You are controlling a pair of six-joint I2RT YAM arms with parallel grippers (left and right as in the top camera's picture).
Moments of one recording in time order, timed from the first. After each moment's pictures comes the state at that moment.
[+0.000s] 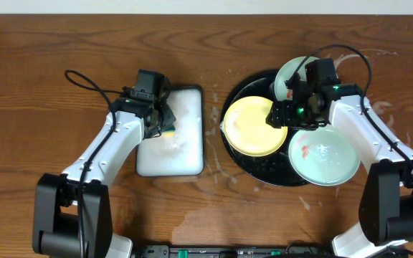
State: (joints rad) left arm -0.21 1.64 1.06 -0.63 0.00 -0.73; right arm 0.15 1.76 1.20 -0.76 -0.37 0.17
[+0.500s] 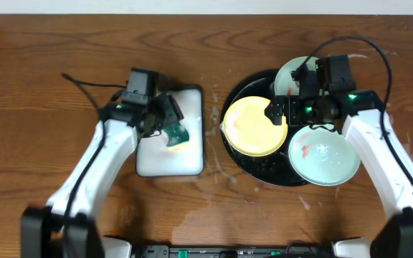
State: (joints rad) left arm -0.21 1.49 1.06 -0.64 0.13 -0.65; right arm 0.16 1.54 1.20 -0.79 -0.35 0.17
